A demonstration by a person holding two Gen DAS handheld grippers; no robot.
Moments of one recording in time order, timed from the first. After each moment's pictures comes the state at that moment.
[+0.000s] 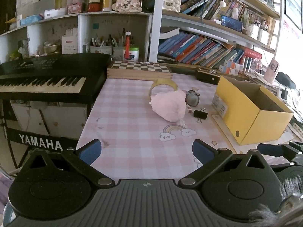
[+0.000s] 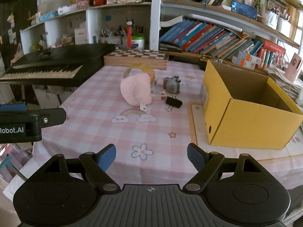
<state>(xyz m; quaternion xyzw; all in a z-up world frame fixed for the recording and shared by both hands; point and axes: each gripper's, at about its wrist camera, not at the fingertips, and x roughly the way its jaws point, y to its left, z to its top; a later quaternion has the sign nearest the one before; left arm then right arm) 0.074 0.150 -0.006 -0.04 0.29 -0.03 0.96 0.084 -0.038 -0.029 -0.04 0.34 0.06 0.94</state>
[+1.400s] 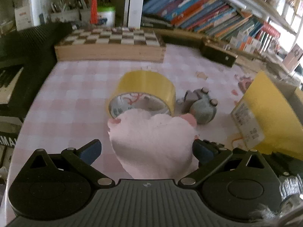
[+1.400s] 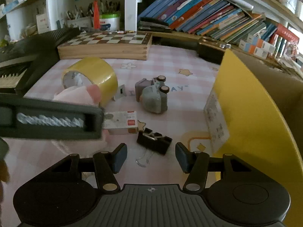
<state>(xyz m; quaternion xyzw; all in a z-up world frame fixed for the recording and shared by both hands) 0.333 0.083 -0.066 -0.04 0.42 -0.06 0.91 0.290 -0.061 -0.088 -0.04 0.40 0.02 0.92</state>
